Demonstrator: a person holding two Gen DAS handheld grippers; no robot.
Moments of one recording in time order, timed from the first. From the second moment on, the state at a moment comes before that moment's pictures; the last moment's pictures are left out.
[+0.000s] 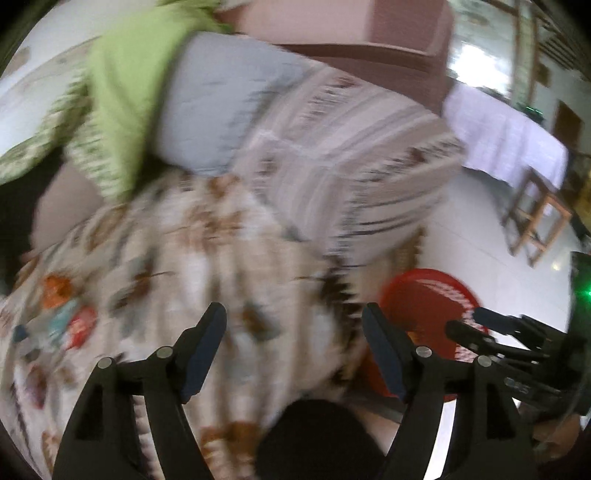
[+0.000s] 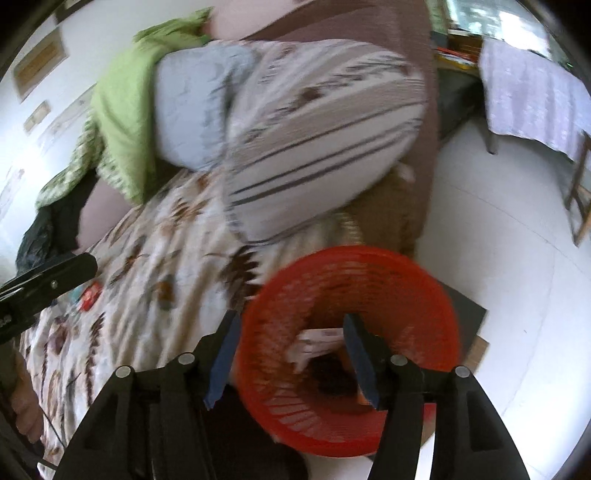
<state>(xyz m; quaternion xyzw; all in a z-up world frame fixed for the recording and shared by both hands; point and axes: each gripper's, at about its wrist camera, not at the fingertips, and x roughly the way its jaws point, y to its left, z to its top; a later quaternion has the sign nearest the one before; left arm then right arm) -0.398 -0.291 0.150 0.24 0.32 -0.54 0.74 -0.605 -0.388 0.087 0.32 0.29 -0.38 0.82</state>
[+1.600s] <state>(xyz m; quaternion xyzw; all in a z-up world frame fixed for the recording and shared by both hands) -0.083 0.005 0.067 0.11 0.44 -0.20 0.87 -0.226 -0.212 0.072 0.16 0.43 -0.02 0.89</state>
